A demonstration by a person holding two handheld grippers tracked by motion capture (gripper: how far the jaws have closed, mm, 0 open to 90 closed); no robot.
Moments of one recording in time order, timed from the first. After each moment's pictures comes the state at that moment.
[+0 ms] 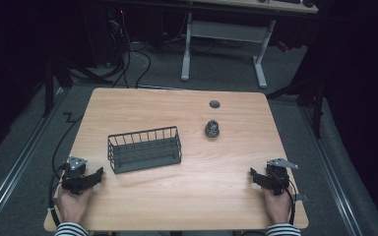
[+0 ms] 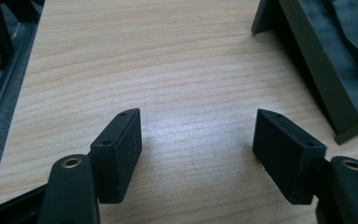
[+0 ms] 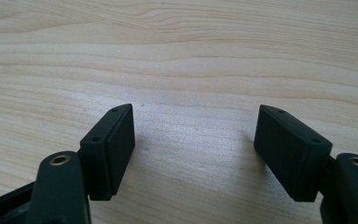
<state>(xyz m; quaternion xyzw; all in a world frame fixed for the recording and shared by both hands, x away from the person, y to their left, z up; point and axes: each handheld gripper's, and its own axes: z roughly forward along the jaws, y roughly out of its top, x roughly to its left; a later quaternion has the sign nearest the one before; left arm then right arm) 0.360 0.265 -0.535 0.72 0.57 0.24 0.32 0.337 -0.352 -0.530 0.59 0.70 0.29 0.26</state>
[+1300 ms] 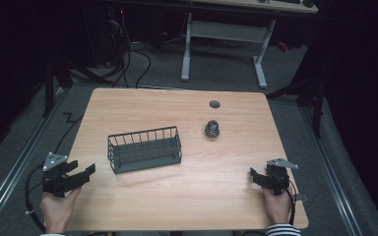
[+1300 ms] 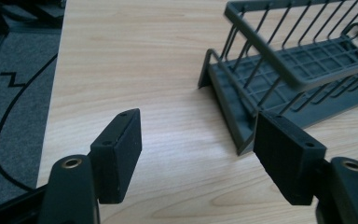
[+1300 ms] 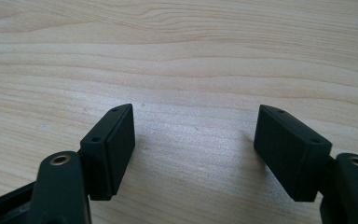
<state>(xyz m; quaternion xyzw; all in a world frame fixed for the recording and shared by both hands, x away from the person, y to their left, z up) 0.328 0.273 -0.459 0.70 0.55 0.21 0.40 0.337 -0.352 -0.530 0.59 0.70 0.30 0.26</state>
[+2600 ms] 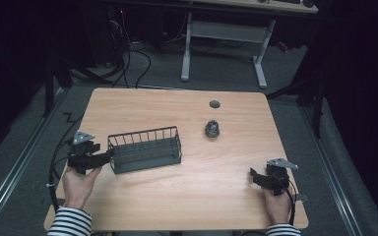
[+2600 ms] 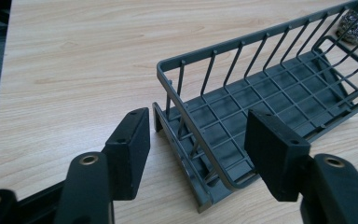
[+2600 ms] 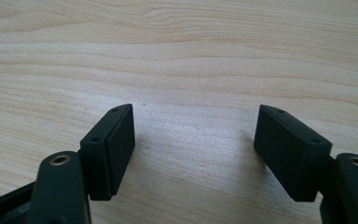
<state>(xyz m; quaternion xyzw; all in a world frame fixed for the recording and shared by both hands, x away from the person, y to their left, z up) 0.382 0.221 -0.440 0.74 0.53 0.19 0.37 0.337 -0.352 -0.530 0.59 0.71 0.30 0.26</state>
